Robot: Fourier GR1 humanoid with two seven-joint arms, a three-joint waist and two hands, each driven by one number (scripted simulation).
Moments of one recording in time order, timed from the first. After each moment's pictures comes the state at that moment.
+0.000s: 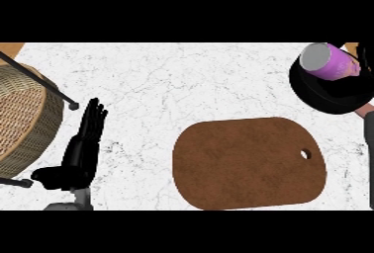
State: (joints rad) left arm -0.01 0.07 -0.08 -1.59 0.03 0.17 -0.11; right arm -0.60 -0.34 -0.23 -1.54 1.05 0.22 0.10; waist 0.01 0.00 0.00
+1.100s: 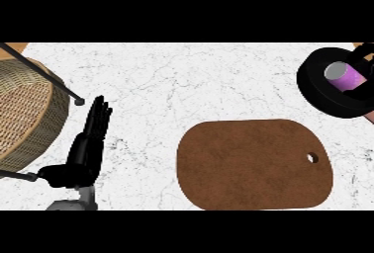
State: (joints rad) left arm -0.03 0.06 -0.09 -1.59 0.01 0.16 -0.10; right arm -0.87 -0.60 -0.36 -0.48 1.08 0.01 -0.17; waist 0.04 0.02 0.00
